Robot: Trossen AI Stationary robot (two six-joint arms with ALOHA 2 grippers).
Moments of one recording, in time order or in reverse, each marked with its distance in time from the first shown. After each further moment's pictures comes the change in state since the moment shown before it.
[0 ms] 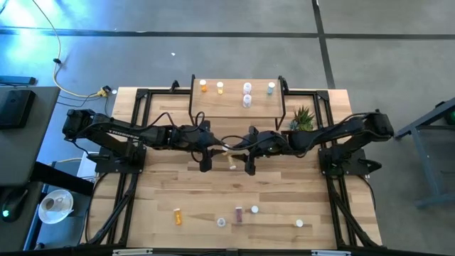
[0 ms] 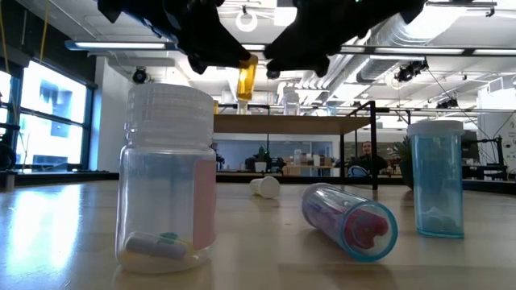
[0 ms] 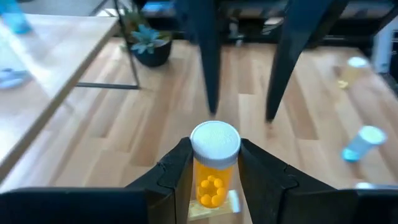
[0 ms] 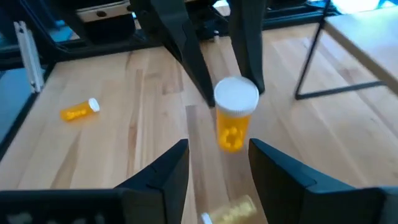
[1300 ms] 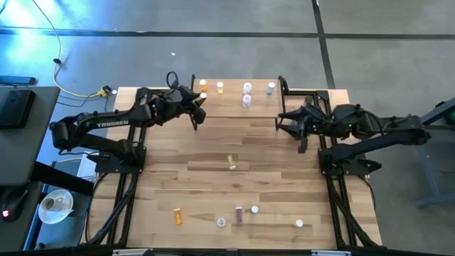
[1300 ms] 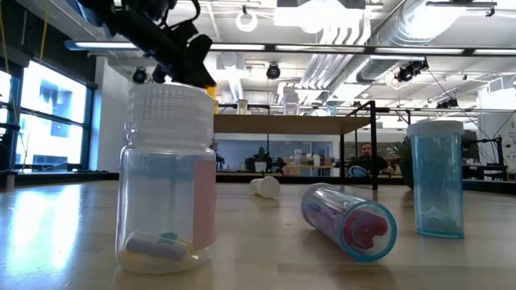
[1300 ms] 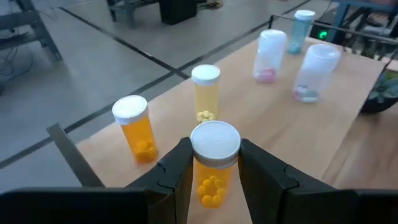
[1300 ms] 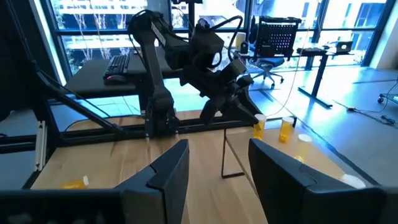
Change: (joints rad) left arm 0.454 -0.168 -0.074 -0.018 -0.212 -0.056; right arm 0.000 -0.695 0.000 -0.319 0.160 -0.159
